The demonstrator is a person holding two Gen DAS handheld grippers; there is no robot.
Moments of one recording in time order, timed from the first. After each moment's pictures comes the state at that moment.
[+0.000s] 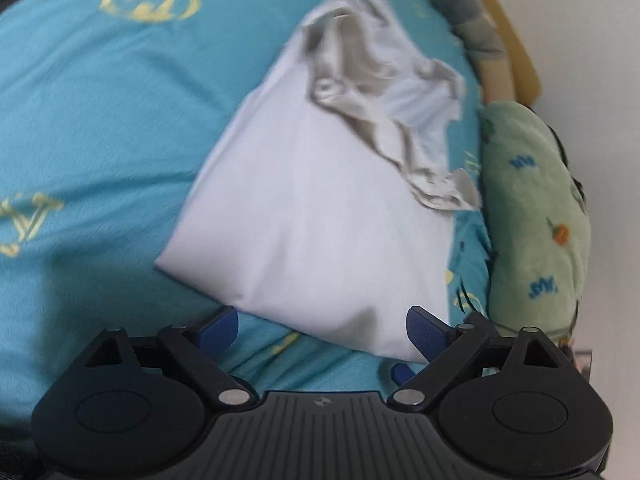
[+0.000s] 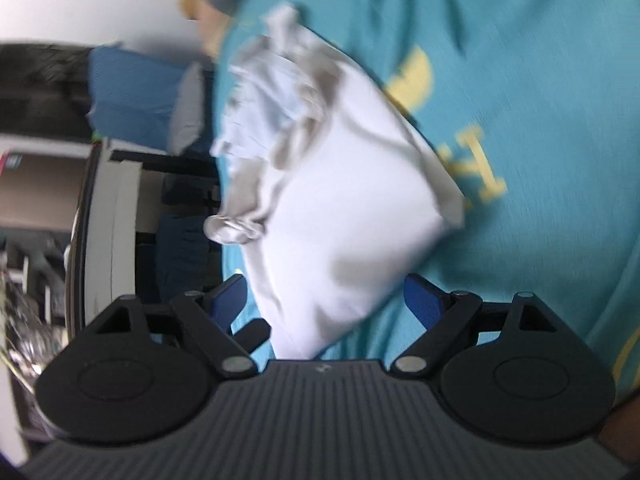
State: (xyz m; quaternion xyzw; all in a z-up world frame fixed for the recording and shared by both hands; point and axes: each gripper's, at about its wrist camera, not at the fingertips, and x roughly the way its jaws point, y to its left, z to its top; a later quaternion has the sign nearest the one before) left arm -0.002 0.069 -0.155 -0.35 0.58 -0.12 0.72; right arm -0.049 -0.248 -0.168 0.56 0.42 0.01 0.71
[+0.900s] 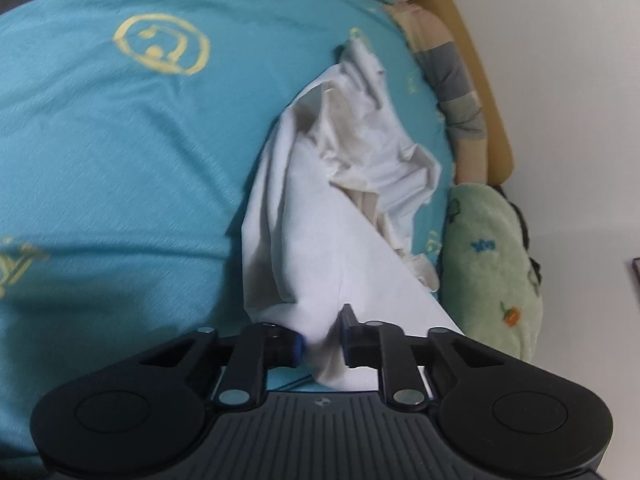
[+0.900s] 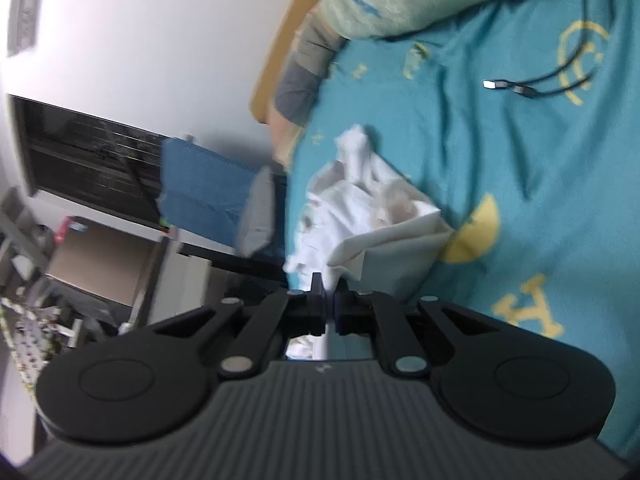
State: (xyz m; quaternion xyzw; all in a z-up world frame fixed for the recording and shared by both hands) left arm 0.002 0.098 -0.134 -0.43 0.48 -0.13 0.75; right arm -0.036 -0.277 -0.136 0.56 0.22 0.03 0.80
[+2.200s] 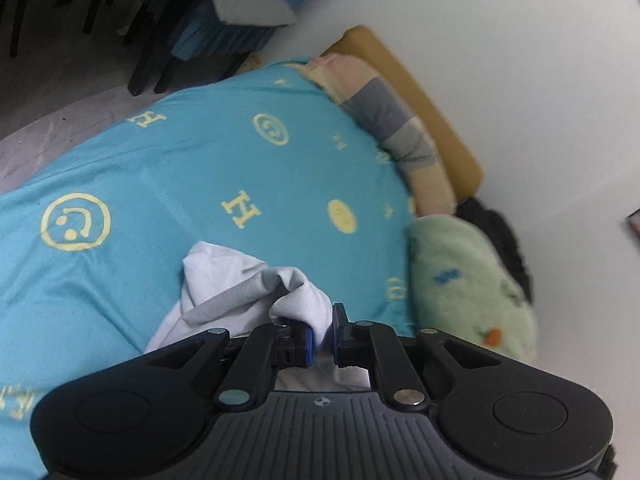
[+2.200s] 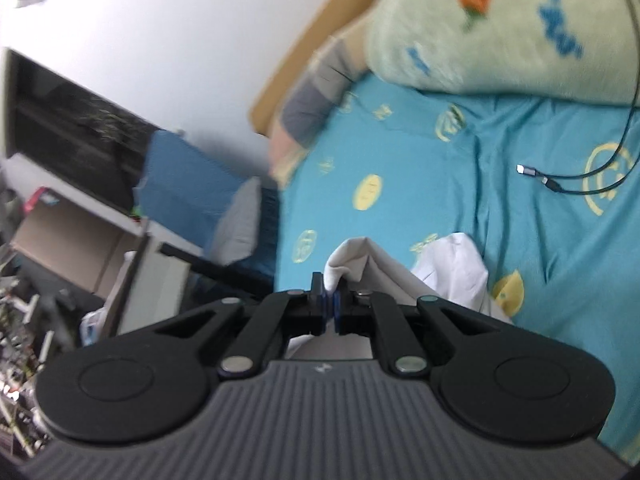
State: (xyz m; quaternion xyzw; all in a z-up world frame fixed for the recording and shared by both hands) left arm 0.063 0.052 -0.045 -0.33 0.43 -0.12 0.83; right arm 0.000 -0.281 -0.062 0.49 0.27 -0.03 0.83
